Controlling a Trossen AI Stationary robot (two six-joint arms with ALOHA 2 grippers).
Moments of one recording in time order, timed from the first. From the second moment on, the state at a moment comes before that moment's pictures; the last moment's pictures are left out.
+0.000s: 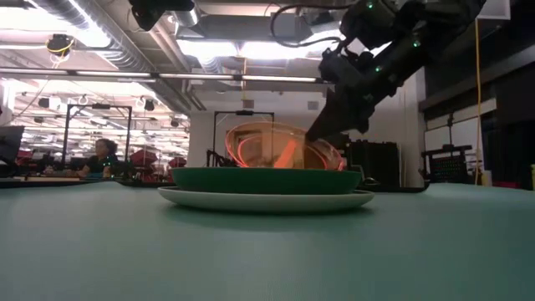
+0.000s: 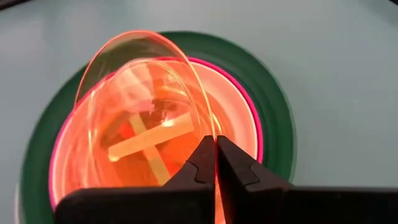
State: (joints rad) left arm -0.28 1.03 0.87 -0.33 -0.34 -0.30; right arm -0.07 1.49 0.76 0.08 0.09 0.31
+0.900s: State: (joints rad) left arm -0.28 1.03 0.87 -0.33 -0.34 -0.30; right arm -0.07 1.52 0.76 0.08 0.09 0.31
